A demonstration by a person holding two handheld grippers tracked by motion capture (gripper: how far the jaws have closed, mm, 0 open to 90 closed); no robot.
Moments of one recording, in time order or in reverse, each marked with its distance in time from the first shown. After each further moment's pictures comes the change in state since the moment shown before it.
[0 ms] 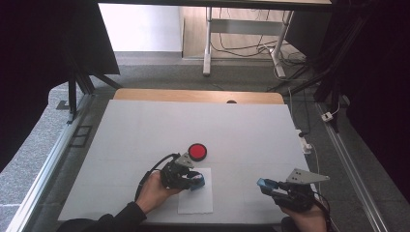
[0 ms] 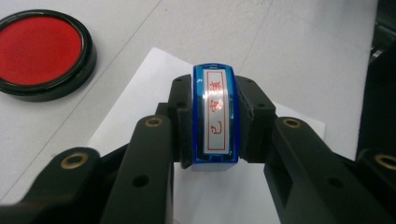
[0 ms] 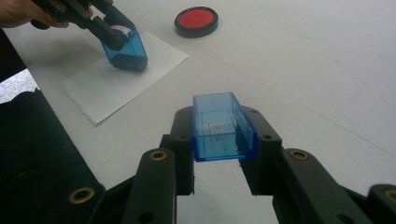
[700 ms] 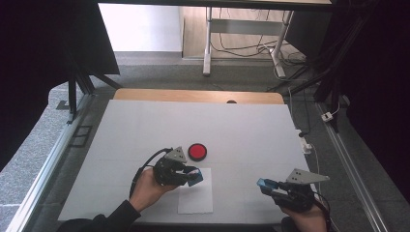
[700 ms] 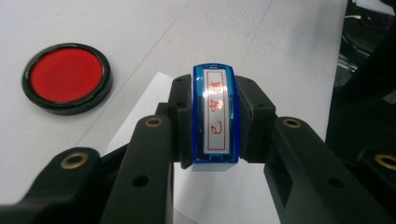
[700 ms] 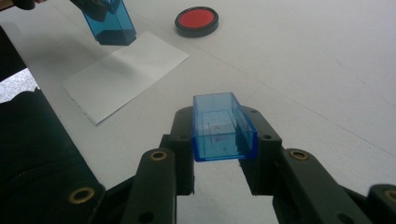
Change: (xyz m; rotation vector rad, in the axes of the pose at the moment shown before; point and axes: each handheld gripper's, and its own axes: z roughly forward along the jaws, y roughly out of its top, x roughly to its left) left arm 0.001 0.005 -0.031 -0.083 -0.017 -0.013; right arm 0.000 0.000 0.000 0.000 0.002 -0.003
